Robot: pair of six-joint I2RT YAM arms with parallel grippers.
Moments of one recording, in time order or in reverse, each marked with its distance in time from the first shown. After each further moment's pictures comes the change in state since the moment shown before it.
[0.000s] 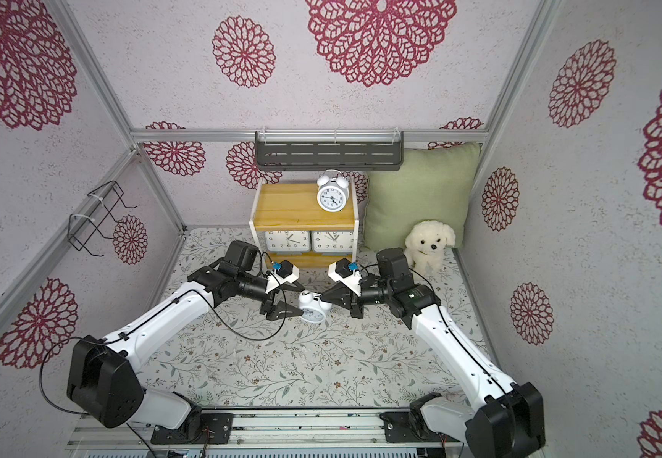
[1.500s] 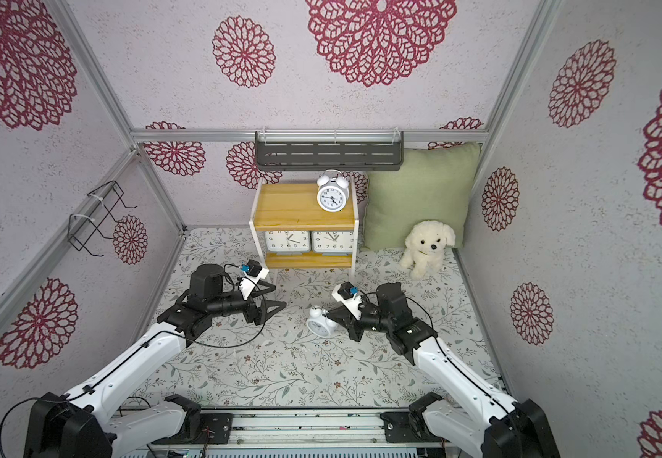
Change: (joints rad) left arm 0.106 -0.330 -0.410 0.425 -0.230 -0.515; right arm 0.047 -0.162 -0.364 0.305 0.278 0.252
